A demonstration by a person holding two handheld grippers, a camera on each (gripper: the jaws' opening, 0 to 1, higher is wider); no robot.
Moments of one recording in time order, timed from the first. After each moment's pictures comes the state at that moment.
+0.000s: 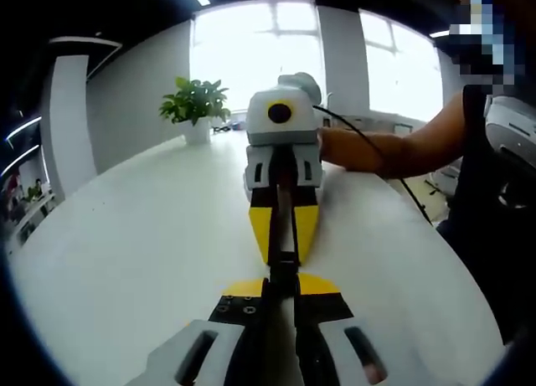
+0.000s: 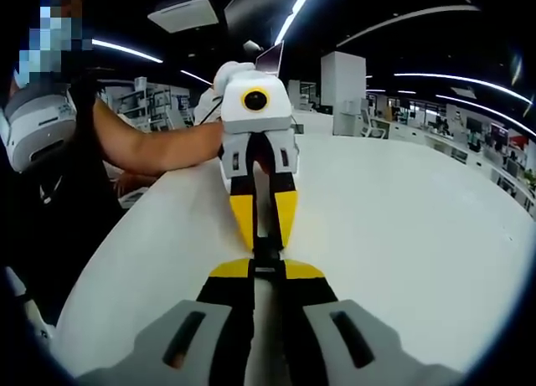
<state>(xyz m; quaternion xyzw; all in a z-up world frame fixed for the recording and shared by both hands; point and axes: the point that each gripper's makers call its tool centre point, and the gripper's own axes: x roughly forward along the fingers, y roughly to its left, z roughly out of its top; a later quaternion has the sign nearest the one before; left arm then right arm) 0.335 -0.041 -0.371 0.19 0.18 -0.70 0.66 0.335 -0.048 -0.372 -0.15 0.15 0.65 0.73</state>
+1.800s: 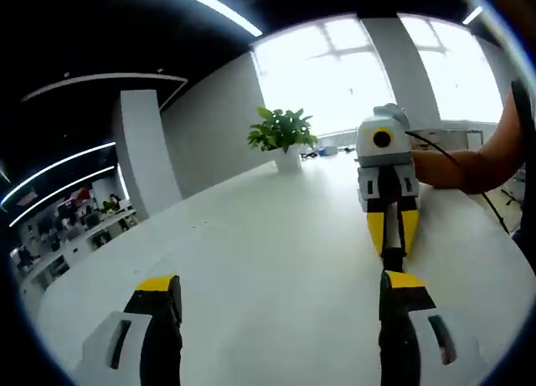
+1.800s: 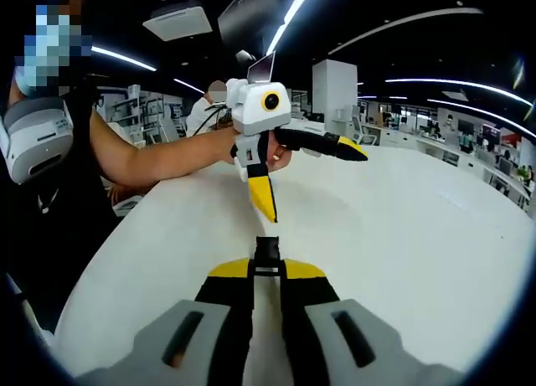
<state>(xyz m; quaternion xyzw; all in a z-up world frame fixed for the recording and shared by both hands) 0.451 0.007 -0.334 0.17 0.08 -0.50 0.85 0.344 -0.055 -0.359 -0.13 0.13 0.63 0.76</state>
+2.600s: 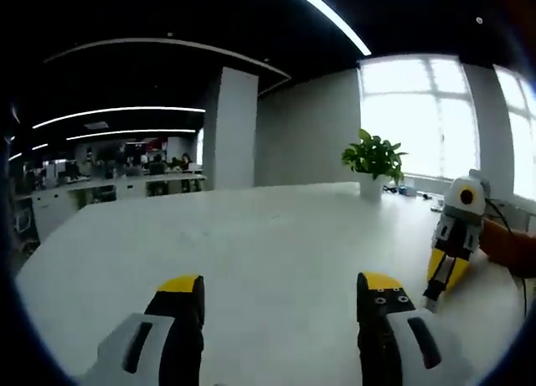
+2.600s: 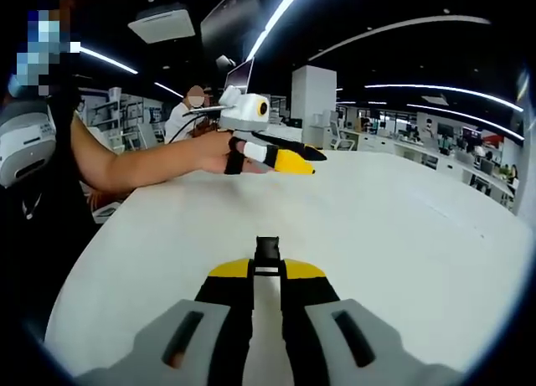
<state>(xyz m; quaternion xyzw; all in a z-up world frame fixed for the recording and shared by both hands) 0.498 0.055 -0.325 0.00 0.12 -0.37 0.92 0.367 -0.064 -0.352 -0.13 0.12 0.58 0.79</state>
